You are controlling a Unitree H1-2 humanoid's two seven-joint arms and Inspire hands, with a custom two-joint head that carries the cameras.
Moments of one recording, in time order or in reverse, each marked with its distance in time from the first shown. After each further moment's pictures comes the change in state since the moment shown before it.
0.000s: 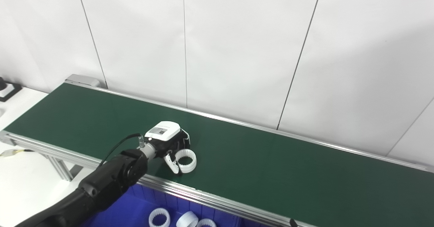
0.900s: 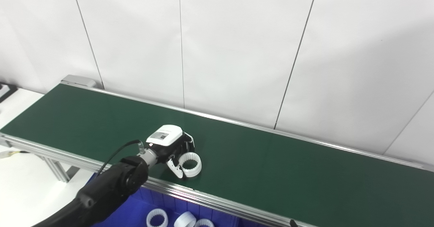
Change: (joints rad) left arm 0.107 -0.003 0.055 -0.307 -0.053 0.057 -0.080; right arm 0.008 -0.002 -0.007 -0.006 0.000 0.000 0.005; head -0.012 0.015
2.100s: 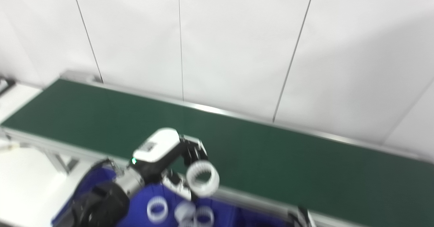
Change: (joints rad) left arm 0.342 -0.182 0.086 -0.743 0.099 0.194 -0.309; right arm 0.073 -0.065 -0.045 -0.271 0.083 0.131 0.059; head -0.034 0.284
